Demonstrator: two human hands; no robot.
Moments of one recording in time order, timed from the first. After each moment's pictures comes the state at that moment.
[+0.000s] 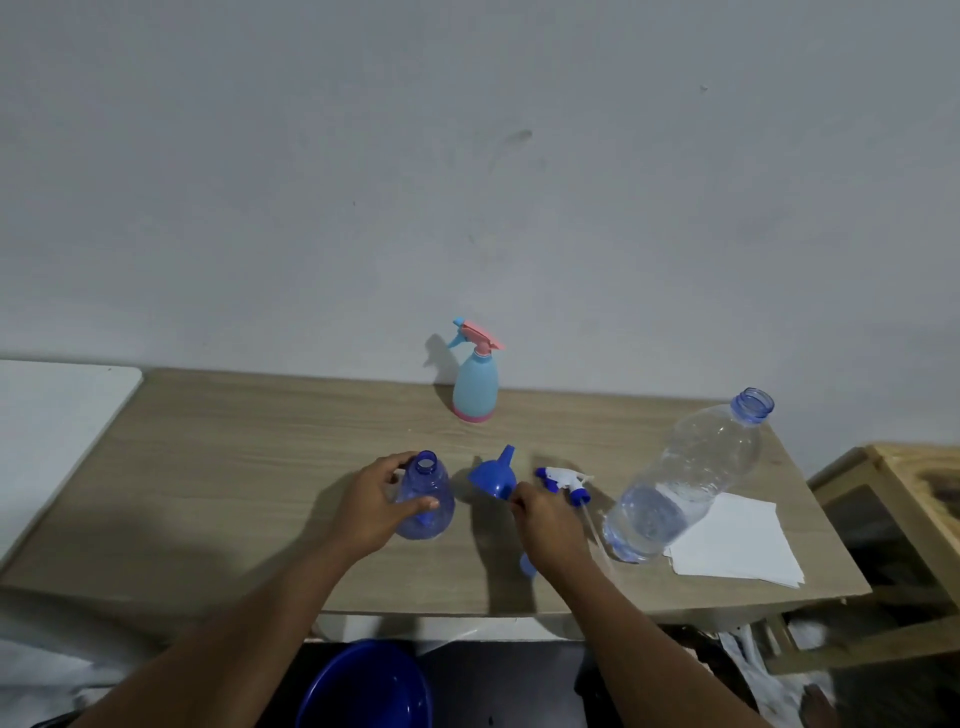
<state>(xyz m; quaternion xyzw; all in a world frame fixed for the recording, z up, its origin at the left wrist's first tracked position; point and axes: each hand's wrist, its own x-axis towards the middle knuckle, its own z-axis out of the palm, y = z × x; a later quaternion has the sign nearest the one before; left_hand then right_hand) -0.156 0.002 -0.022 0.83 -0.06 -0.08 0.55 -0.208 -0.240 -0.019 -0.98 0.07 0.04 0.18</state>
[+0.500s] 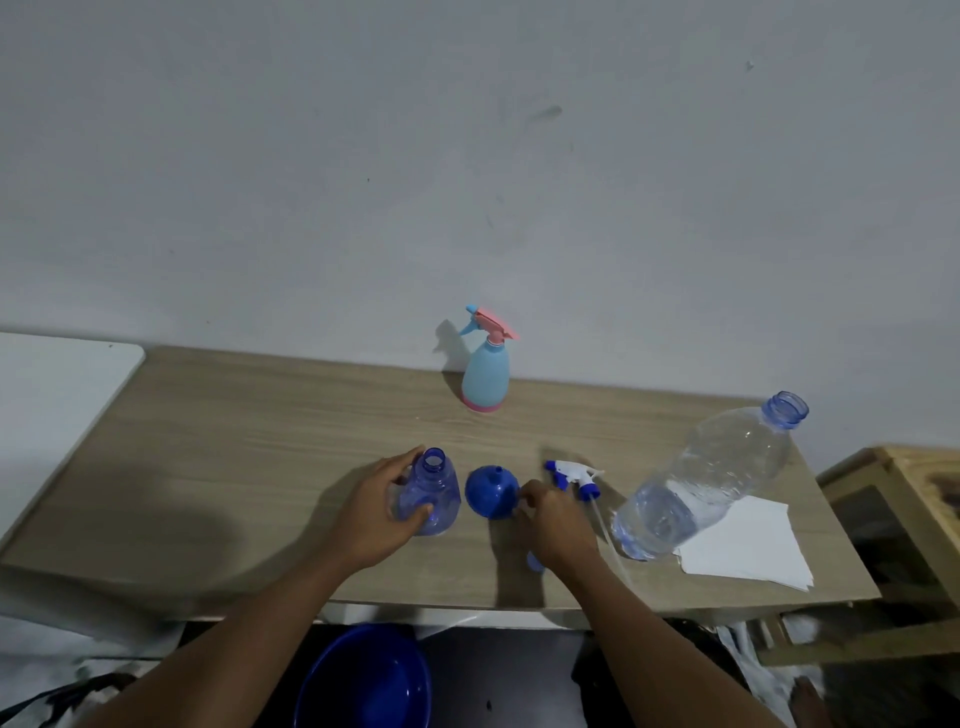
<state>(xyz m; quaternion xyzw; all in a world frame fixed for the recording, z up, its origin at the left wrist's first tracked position) -0.173 0.015 -0.027 0.84 -0.13 -0.06 0.53 -0.205 -0.243 -0.021 -0.97 0.09 0.14 0.17</state>
